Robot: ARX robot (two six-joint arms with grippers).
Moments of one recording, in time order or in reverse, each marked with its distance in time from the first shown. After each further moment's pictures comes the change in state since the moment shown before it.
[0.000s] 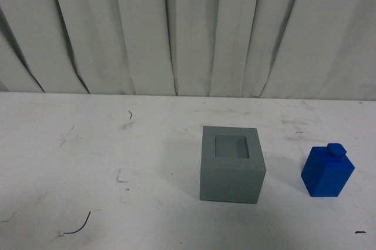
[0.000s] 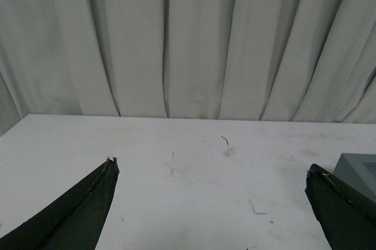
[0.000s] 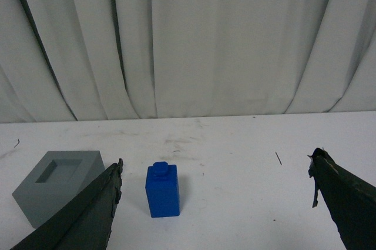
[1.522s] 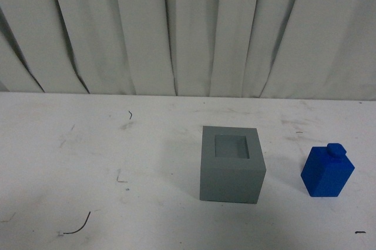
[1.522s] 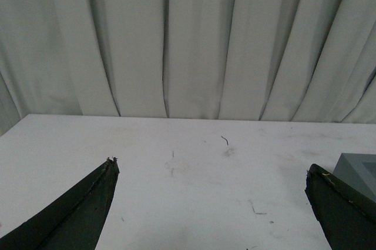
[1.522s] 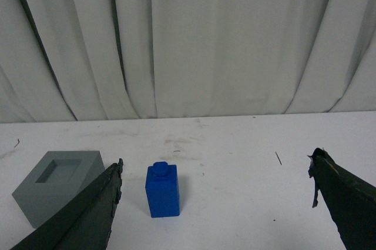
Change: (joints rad) left arm 0.000 0.000 0.000 0.000 0.000 0.000; right arm 0.000 0.000 0.000 0.000 0.000 0.000
